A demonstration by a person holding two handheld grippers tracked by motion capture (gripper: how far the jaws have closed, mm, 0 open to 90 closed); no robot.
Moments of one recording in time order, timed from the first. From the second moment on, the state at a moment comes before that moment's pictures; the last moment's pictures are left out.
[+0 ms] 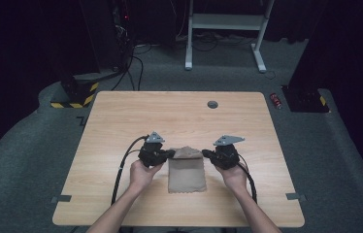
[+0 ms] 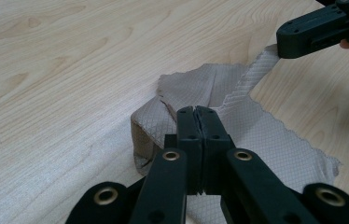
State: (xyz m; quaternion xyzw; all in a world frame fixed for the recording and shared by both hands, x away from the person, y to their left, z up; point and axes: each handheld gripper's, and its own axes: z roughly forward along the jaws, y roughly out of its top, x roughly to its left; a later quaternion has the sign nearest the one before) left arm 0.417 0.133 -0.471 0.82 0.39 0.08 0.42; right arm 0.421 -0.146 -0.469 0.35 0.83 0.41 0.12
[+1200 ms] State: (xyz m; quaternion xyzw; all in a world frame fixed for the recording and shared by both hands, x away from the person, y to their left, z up) left arm 0.384 0.139 -0.479 0.82 0.37 0.07 0.44; right arm 0.389 -0.151 -0.474 0.33 0.84 0.43 0.10
